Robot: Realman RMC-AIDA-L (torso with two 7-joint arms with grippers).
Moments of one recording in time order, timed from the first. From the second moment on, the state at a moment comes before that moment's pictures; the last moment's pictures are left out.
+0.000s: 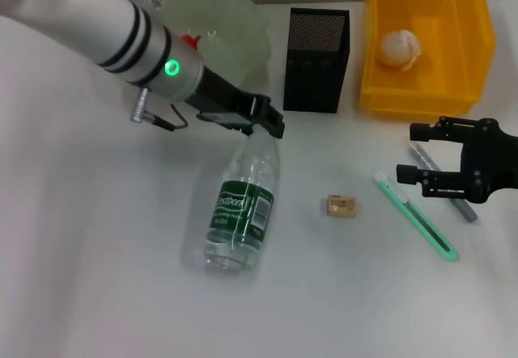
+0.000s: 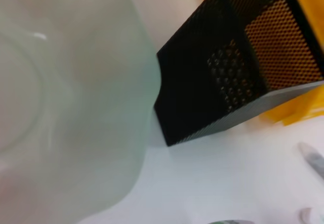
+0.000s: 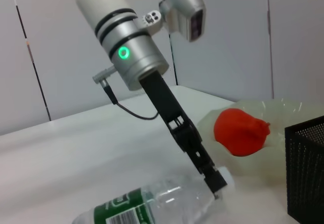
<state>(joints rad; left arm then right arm) -1.00 -2.07 1.18 0.57 2.36 1.18 -2.73 0.45 1.98 -0.69 -0.58 -1.94 -1.62 1.19</state>
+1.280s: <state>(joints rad) -0.82 -2.03 0.93 0.85 2.23 1.48 -2.20 0.47 2.04 -0.68 -0.56 -1.94 -1.54 1.21</state>
